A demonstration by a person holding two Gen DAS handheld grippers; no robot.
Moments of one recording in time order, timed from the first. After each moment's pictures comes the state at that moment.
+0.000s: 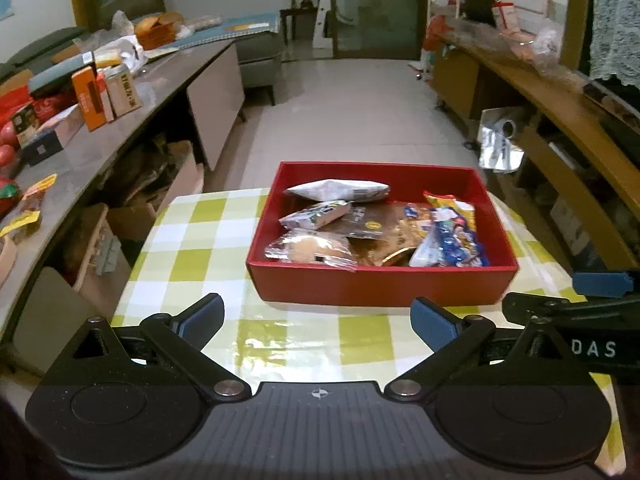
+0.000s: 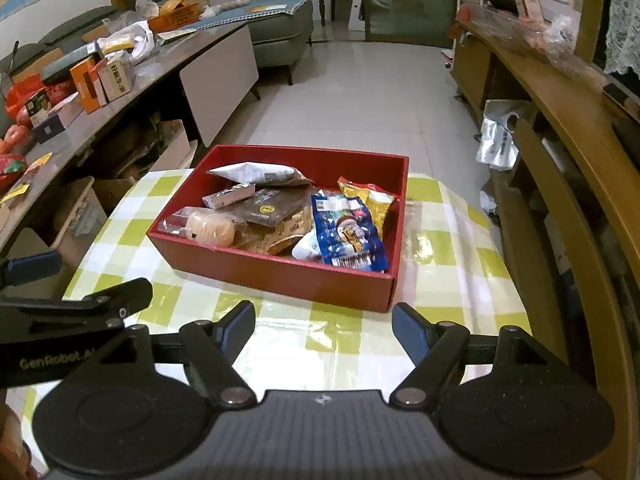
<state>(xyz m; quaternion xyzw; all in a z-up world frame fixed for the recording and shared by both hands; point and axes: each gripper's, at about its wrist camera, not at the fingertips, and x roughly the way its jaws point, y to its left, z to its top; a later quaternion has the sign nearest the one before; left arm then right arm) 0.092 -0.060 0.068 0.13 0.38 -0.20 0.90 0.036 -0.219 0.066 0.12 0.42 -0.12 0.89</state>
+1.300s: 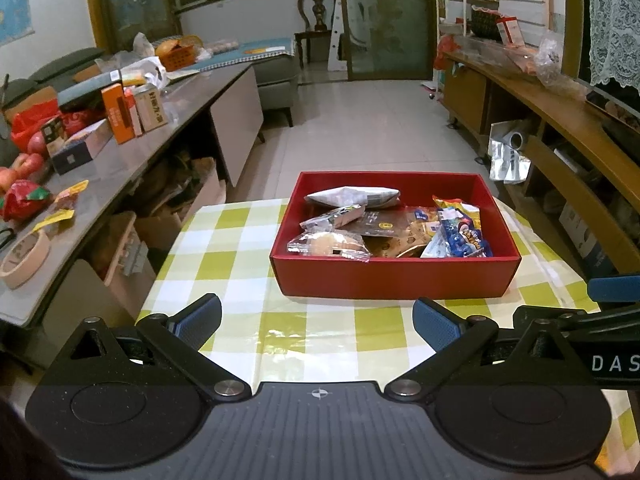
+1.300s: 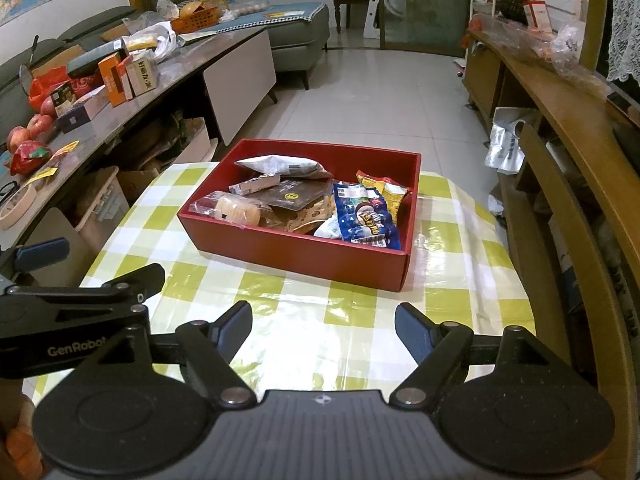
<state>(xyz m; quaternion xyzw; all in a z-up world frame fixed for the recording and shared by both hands) 0.059 -0.043 0.070 0.14 0.34 -0.18 0.91 0.006 -0.198 0.074 0.11 0.41 -0.10 0.90</state>
